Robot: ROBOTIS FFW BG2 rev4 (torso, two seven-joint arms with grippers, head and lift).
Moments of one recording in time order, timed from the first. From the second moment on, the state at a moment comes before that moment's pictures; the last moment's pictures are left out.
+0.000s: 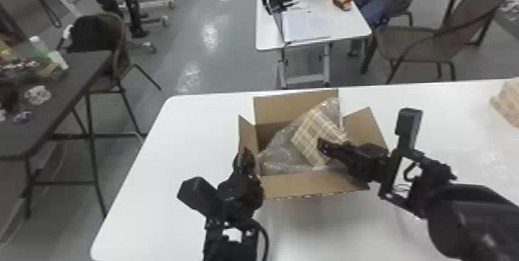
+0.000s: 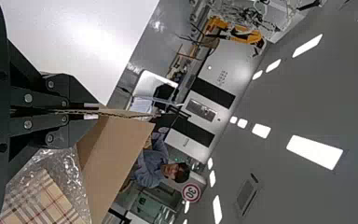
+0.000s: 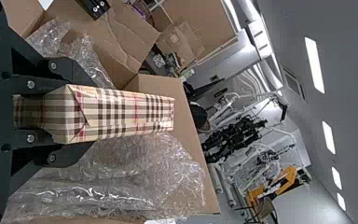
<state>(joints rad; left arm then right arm) 0.22 0.06 -0.22 -1.53 0.48 -0.41 0.13 -0.26 -0.09 0.31 -1.20 -0.50 0.27 0.67</state>
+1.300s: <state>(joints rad) 0.22 0.06 -0.22 -1.53 0.49 -0.41 0.13 0.05 -0.11 -0.14 -1.82 -0.42 0.32 0.59</state>
